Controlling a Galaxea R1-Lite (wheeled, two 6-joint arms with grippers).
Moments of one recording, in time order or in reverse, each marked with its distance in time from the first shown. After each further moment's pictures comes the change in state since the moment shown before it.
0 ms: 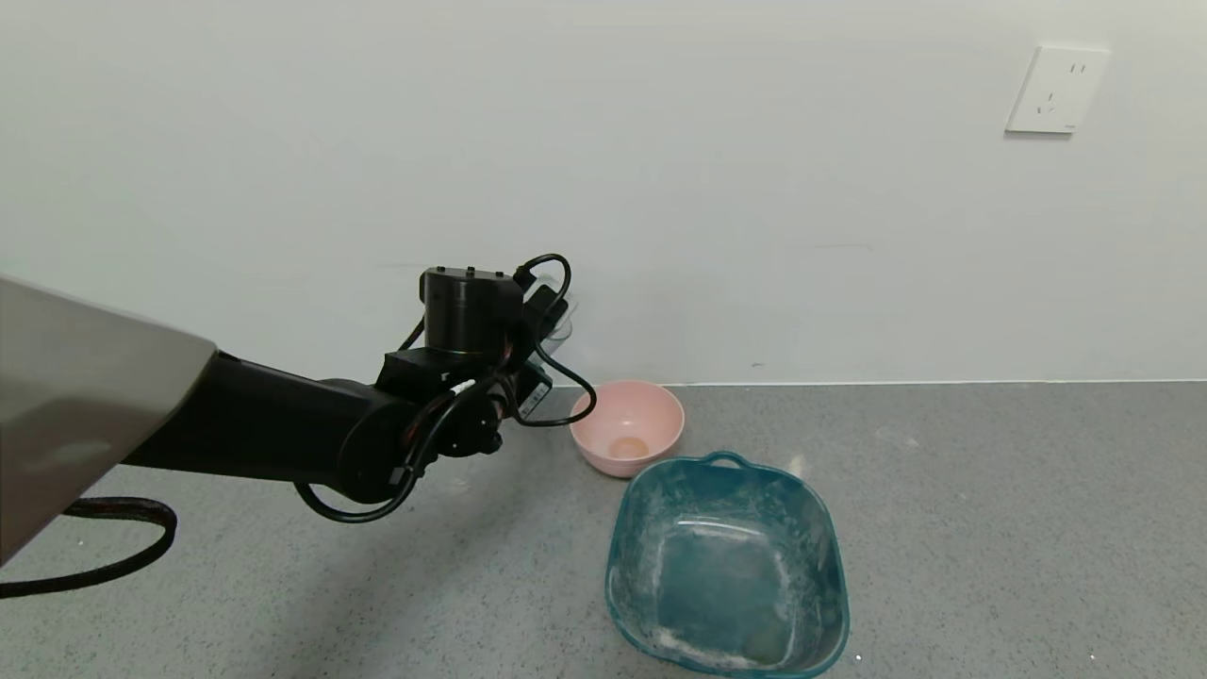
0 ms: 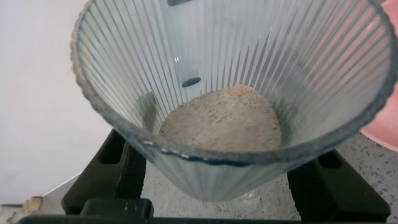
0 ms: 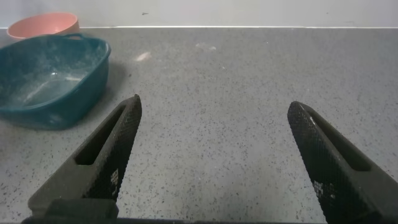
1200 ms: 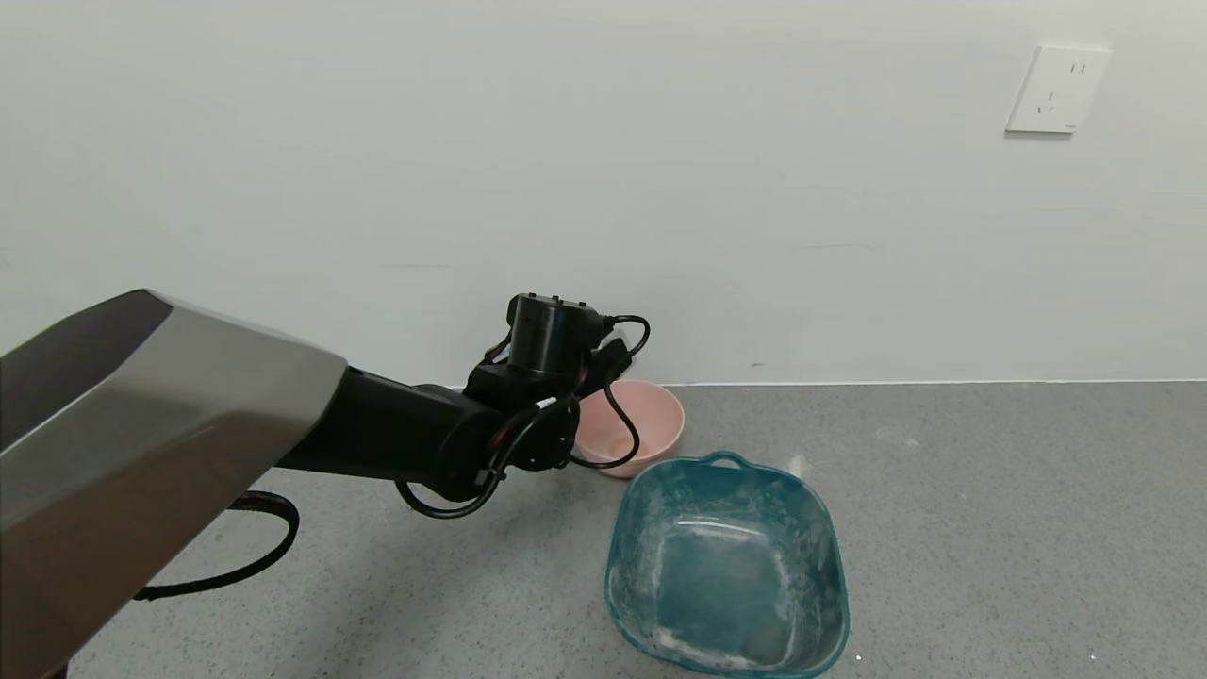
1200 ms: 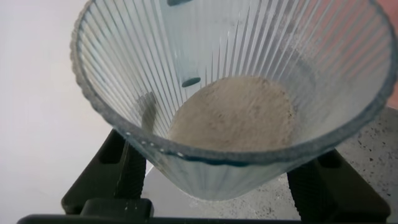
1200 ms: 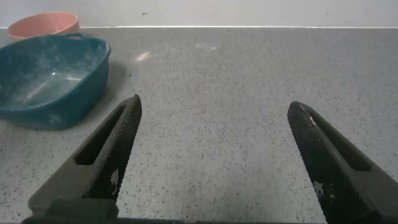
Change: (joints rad) left arm -0.088 0.129 -0.141 0.118 0.205 0.321; right arm 0.000 0.000 0.000 0.000 0.000 0.000
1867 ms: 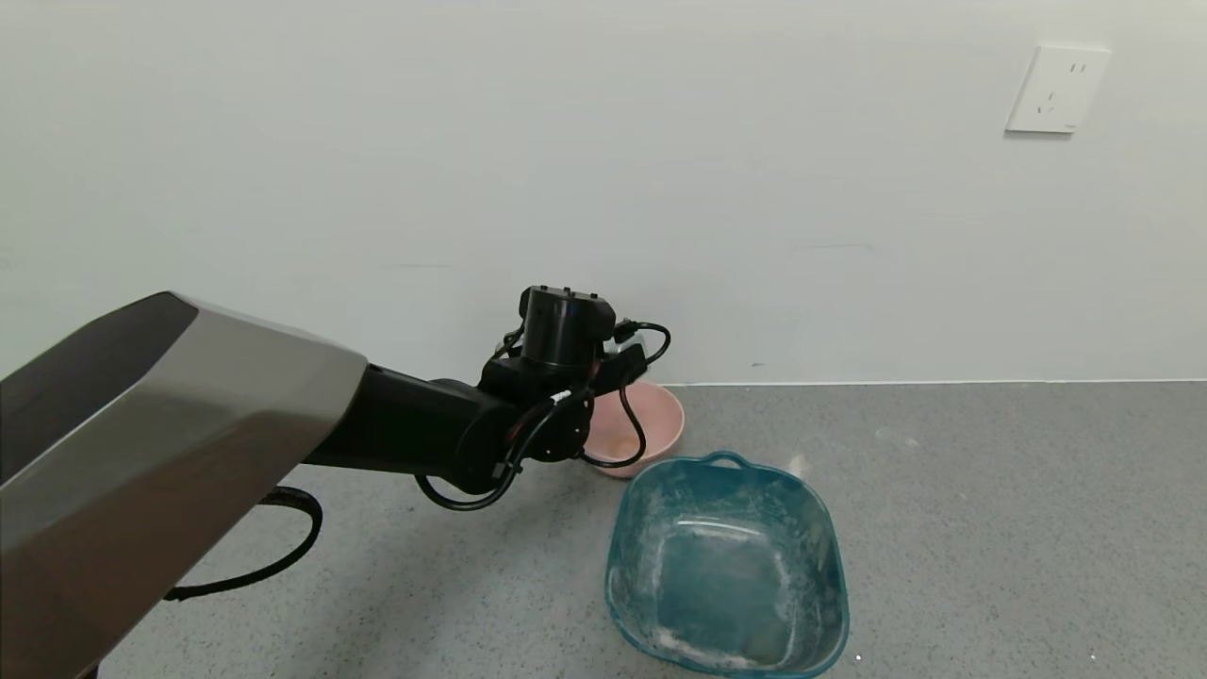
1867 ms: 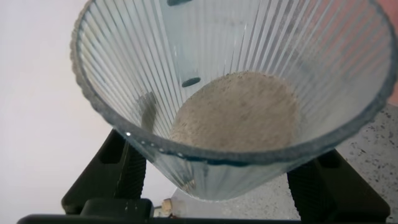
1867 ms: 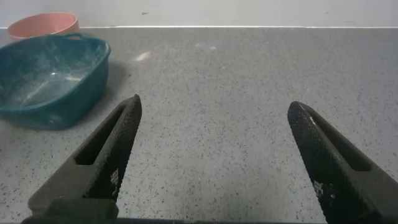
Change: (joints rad) left arm -0.012 0.029 -0.057 -0.016 0.013 0.194; right arm 0.000 0.000 0.000 0.000 0.000 0.000
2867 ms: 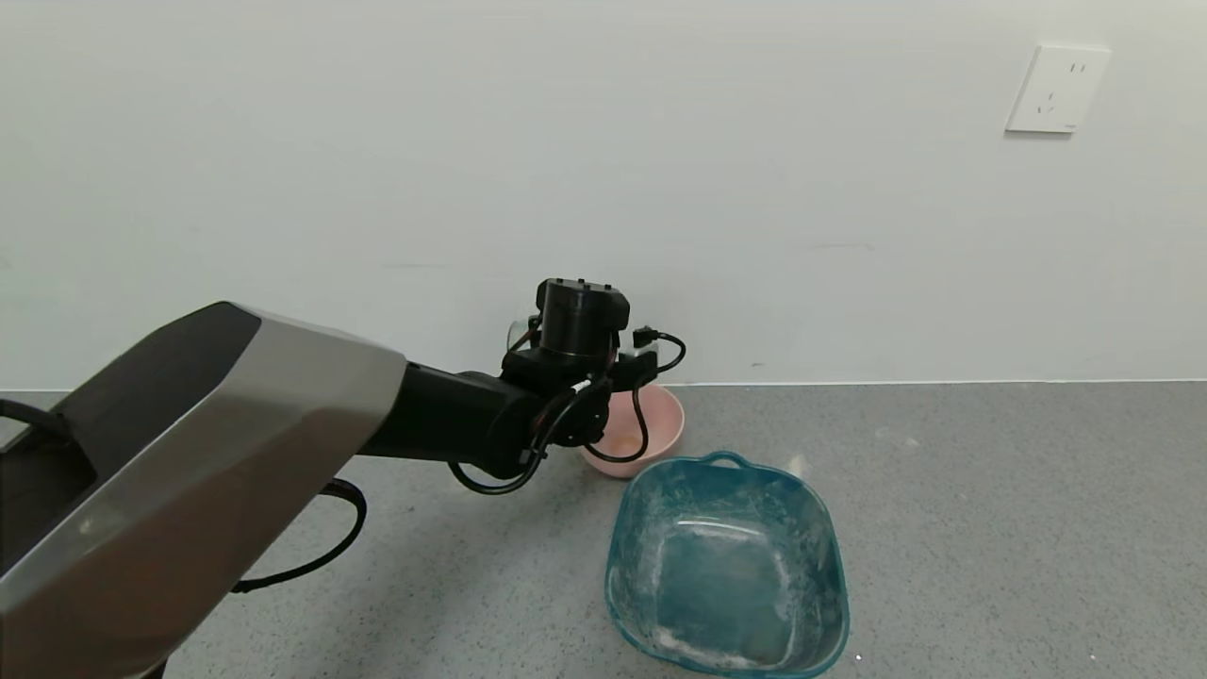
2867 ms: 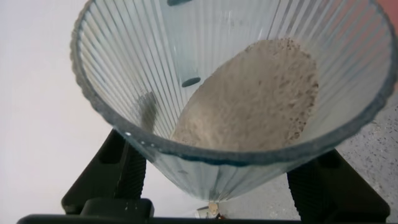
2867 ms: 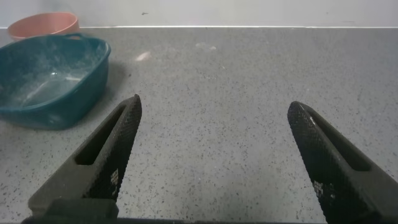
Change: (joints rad) left arm -0.001 0.076 -0.123 -0.006 0.037 0.253; right arm 0.000 0.000 0.000 0.000 0.001 0.000
